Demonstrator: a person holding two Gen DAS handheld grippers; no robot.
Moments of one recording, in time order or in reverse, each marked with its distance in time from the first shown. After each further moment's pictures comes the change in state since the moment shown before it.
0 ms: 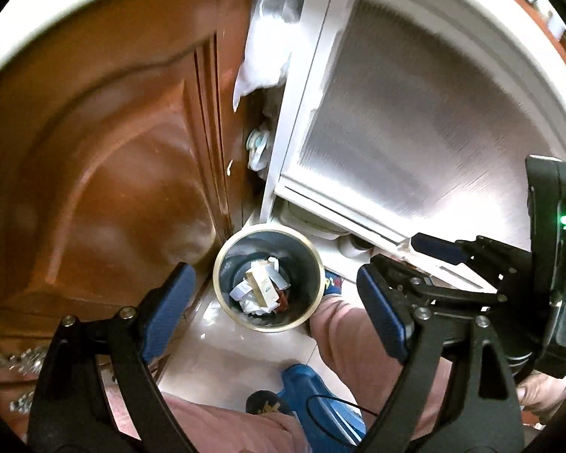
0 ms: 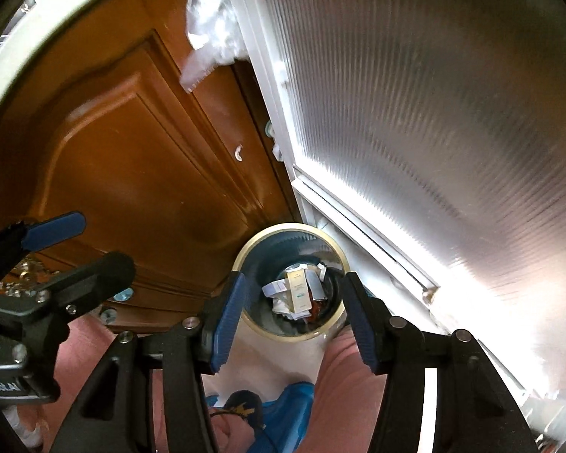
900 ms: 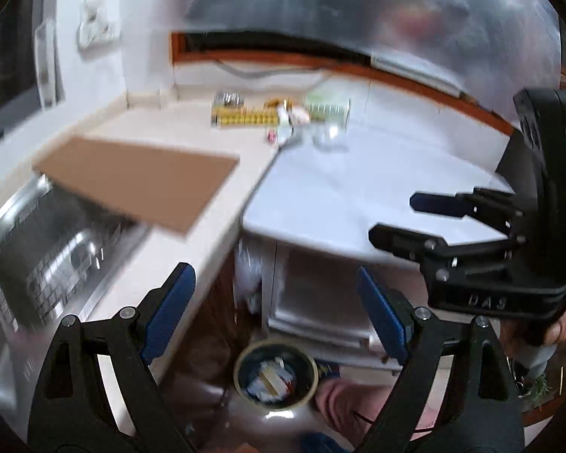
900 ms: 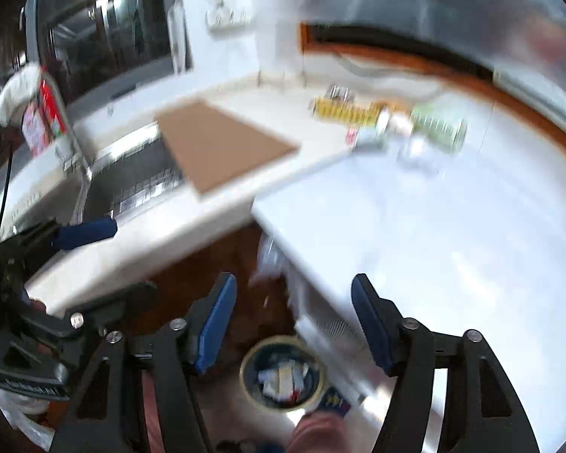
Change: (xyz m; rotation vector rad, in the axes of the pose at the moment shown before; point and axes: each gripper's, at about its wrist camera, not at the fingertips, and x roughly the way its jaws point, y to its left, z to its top) left arm -0.205 -0.044 0.126 0.171 -0.381 -0.022; right arm -0.236 0.033 0.130 -0.179 -0.371 0.002
